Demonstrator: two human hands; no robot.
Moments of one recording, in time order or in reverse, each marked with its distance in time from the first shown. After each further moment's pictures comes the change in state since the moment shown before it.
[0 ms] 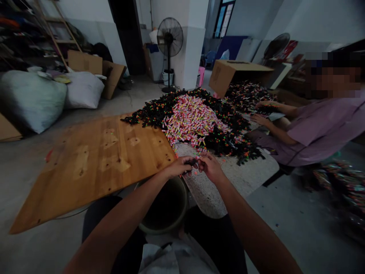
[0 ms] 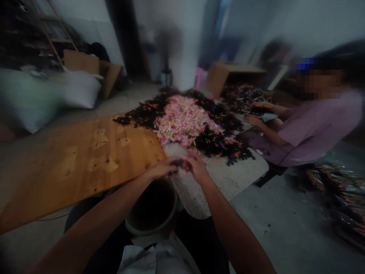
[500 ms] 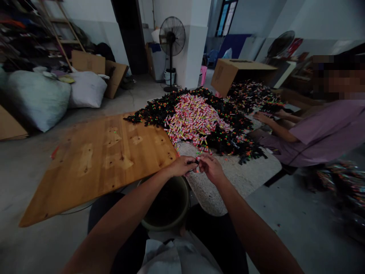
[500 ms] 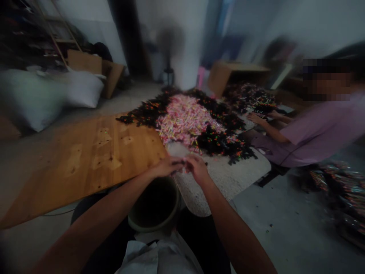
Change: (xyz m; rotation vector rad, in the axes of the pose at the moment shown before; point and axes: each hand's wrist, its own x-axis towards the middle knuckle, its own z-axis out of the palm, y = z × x) left_hand -0.012 0.024 0.005 0.277 -0.028 -0.006; right_hand -0.007 0.008 0.000 -0.027 -0.032 -0.046
